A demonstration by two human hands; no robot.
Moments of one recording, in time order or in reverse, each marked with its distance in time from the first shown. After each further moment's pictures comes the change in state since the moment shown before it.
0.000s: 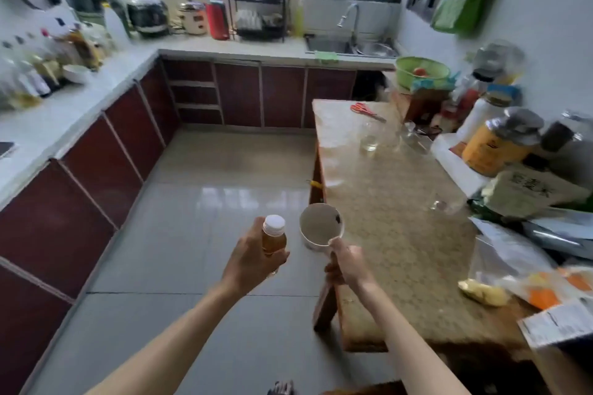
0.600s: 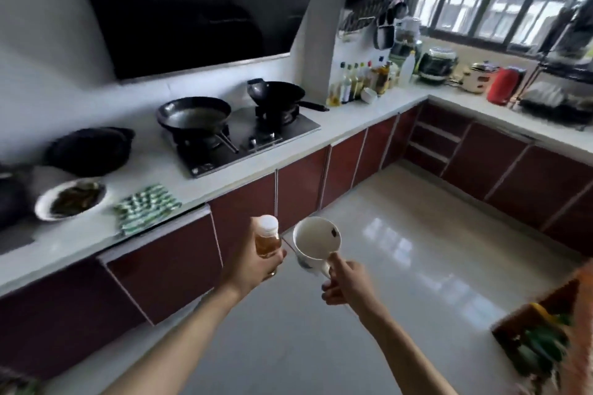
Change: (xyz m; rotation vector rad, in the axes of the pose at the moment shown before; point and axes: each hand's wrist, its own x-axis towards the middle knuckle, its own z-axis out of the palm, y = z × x) left_hand -0.305 -0.113 -0.298 -0.061 0.858 -0.491; right_hand -0.208 -0.022 0.369 -0.403 -0.820 -0.164
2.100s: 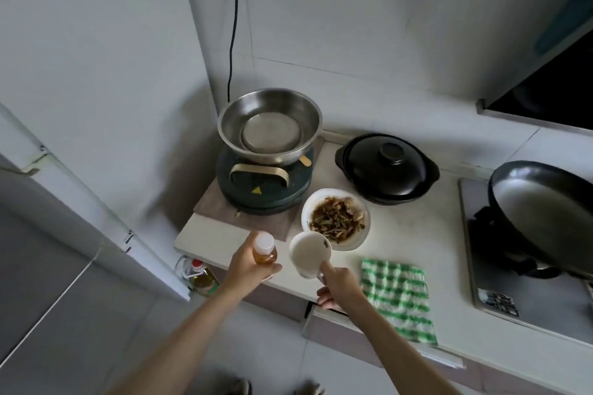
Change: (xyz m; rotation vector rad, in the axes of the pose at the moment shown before) left_hand 0.099 -0.360 -0.481 -0.056 0.800 -0.771; right_hand 0.239 -0.104 0.703 -0.716 -0.873 0.105
